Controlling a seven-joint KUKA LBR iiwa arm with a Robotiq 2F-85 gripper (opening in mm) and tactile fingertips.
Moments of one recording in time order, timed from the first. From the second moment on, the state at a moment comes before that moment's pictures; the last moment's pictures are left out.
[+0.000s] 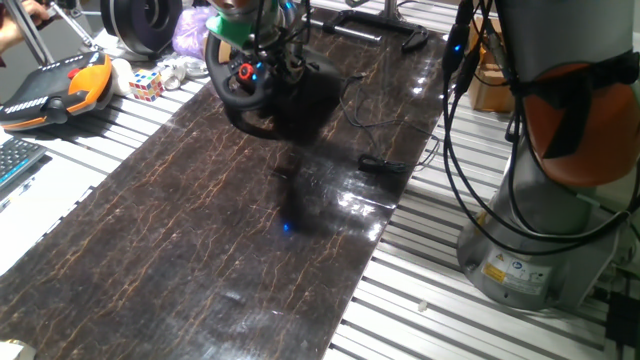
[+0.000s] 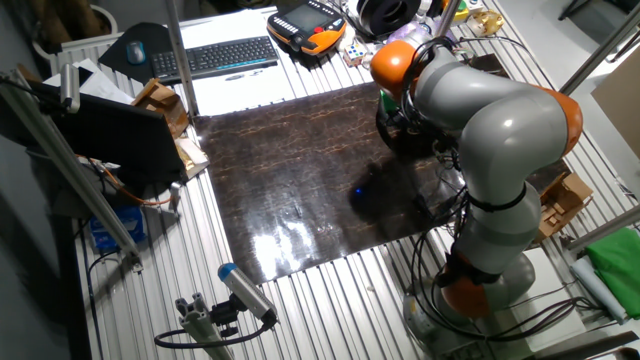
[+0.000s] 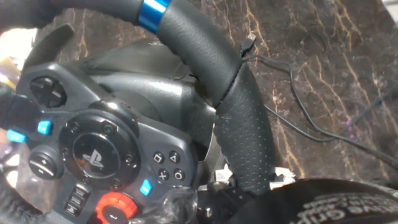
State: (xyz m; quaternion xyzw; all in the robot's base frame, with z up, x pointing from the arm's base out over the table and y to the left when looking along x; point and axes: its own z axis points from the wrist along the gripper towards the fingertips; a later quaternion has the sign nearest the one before) arm 0.541 -0.125 0.175 0.76 0.61 -0.12 0.21
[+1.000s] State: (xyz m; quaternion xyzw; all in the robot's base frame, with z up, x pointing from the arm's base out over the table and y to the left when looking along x) arm 0.543 -0.122 0.182 0.76 0.59 -0.12 0.23
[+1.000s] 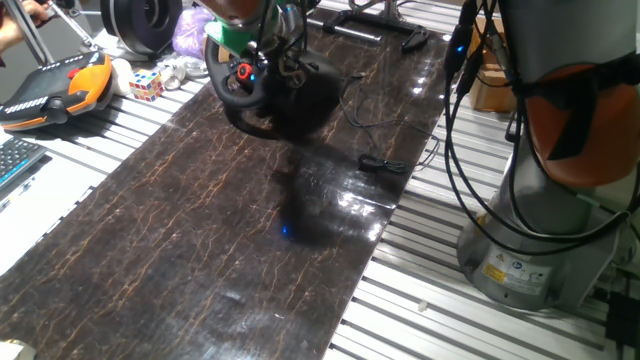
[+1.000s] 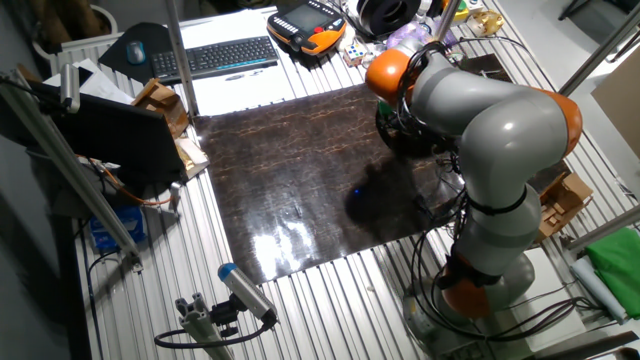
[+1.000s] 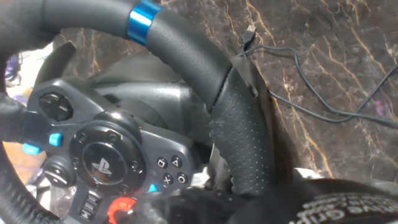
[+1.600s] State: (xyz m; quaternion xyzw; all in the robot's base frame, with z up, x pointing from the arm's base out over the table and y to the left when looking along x) arm 0.533 -0.154 0.225 0.71 0.65 -0.17 0.19
